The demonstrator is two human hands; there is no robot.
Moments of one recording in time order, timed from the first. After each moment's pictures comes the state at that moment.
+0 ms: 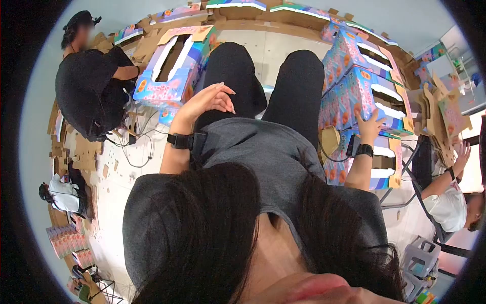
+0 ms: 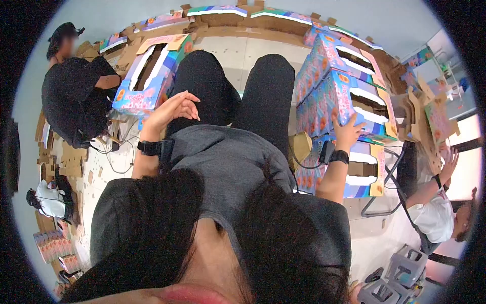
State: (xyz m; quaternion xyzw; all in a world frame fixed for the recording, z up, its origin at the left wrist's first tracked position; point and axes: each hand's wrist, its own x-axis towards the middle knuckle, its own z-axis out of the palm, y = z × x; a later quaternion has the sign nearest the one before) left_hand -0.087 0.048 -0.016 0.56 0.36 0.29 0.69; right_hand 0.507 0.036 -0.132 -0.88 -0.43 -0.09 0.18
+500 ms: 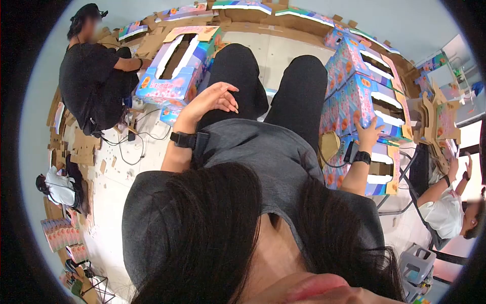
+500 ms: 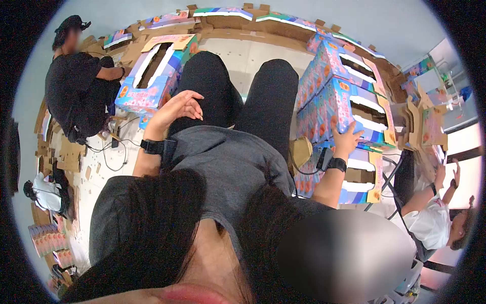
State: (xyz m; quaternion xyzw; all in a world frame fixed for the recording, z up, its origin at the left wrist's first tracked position) left_hand -0.086 0.043 -0.018 0.54 0.36 0.37 0.66; right_hand 0.506 0.035 -0.132 -0.88 -0.43 -0.07 0.19
